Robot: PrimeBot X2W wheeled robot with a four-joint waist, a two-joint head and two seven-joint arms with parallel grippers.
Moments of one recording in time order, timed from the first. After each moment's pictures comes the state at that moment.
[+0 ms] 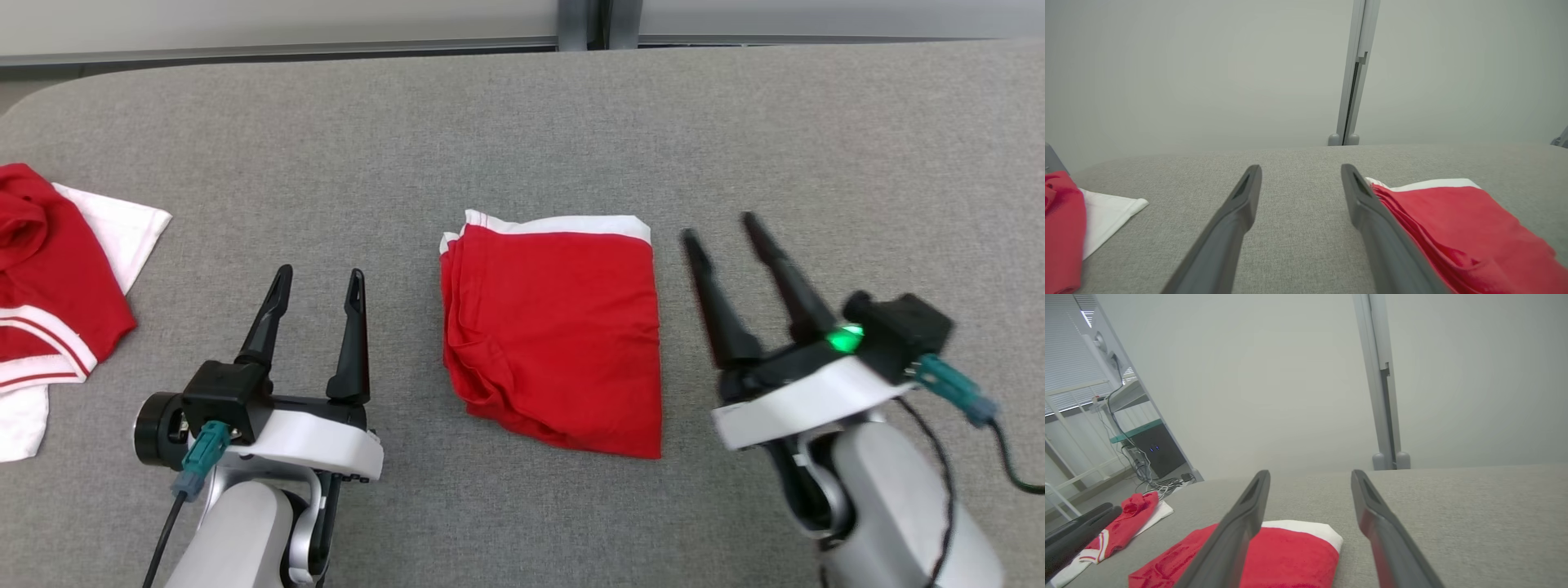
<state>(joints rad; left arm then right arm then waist) -0.27 0.15 -0.30 0.20 -0.33 0.13 -0.26 -0.40 -0.12 0.40 0.23 0.45 0.13 -0.20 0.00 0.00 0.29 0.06</state>
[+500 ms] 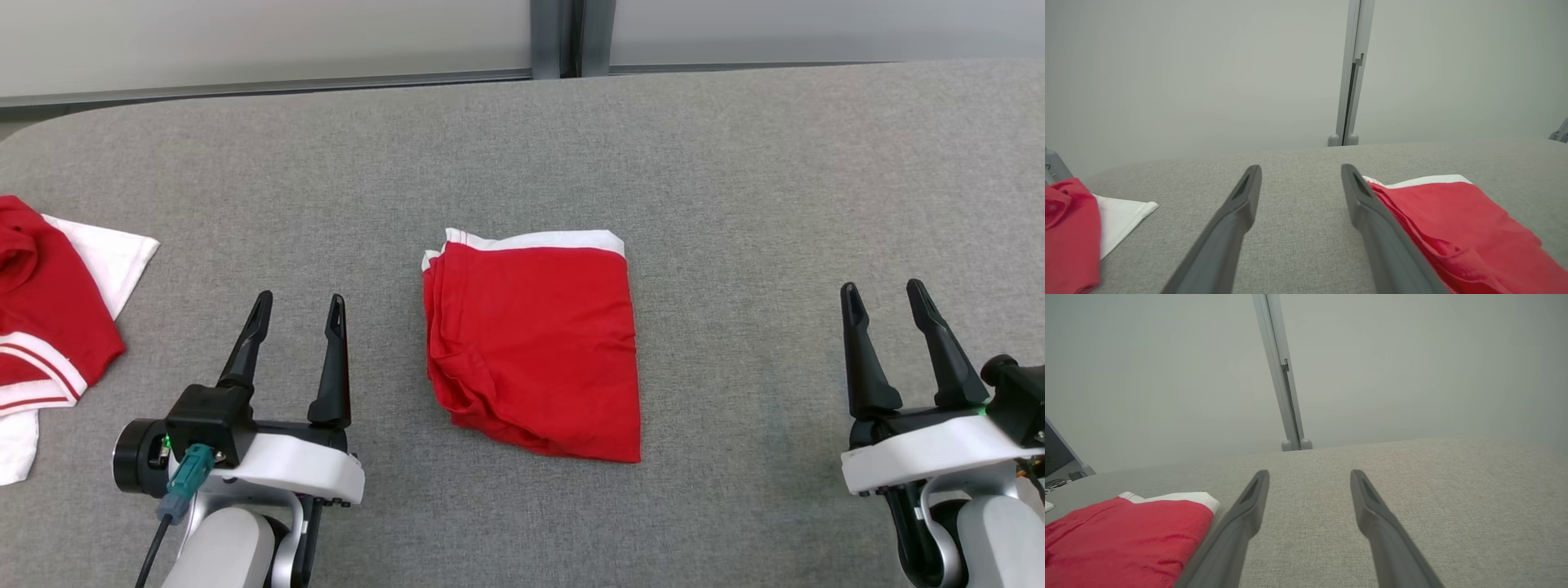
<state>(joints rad) -0.21 0.19 -0.29 0.16 -0.33 0.16 -0.24 -0.18 -0.14 0.06 0.13 0.30 0.13 -0.12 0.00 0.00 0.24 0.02</state>
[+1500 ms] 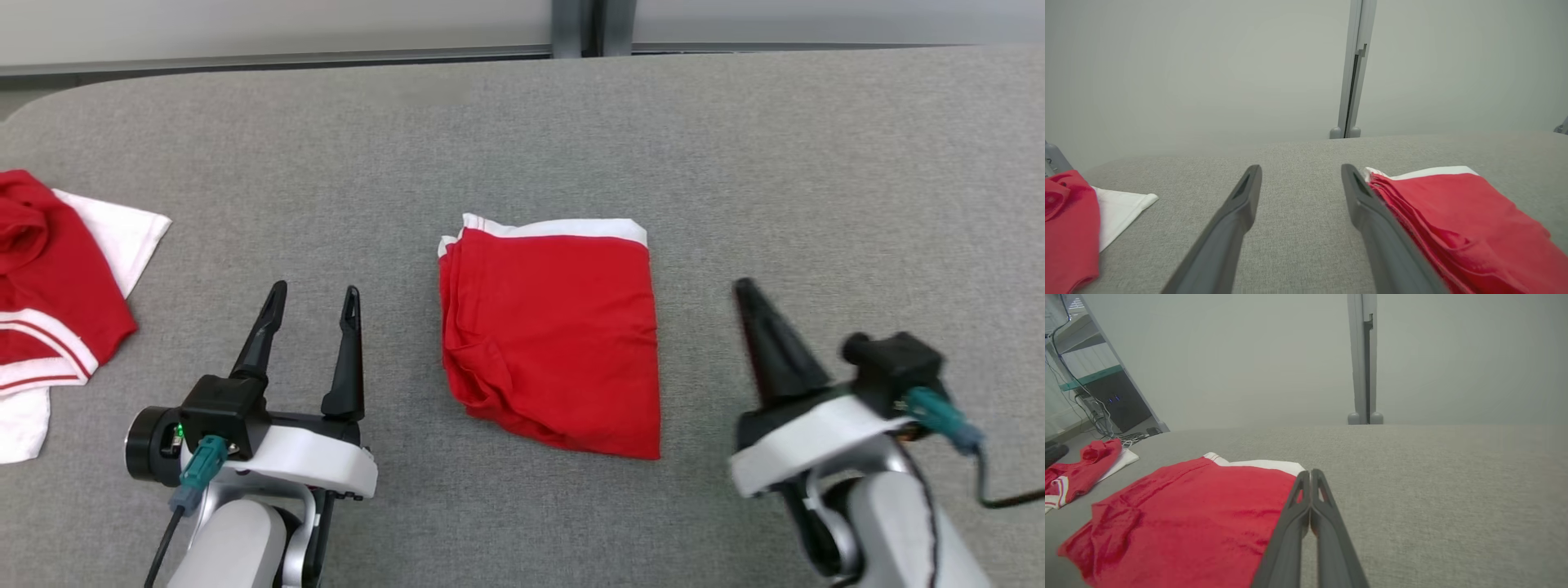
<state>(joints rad) -0.22 0.20 -0.32 0.14 -0.34 0.17 -0.22 -0.24 -0.11 0.23 0.14 0.26 0.13 -0.04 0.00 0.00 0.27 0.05</state>
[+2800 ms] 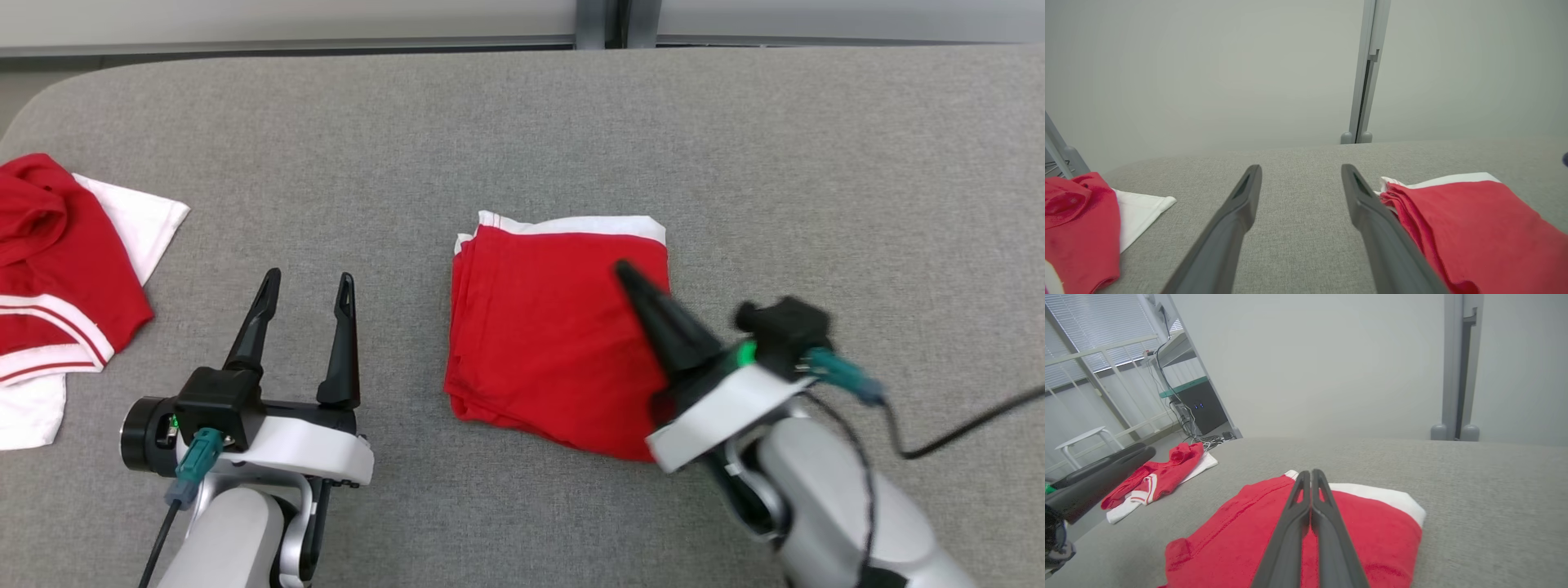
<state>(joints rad) -0.25 0.19 -0.31 0.17 -0.34 0.17 -0.26 -0.54 -0.14 0.69 0.44 0.54 0.13 -0.25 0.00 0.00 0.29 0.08</state>
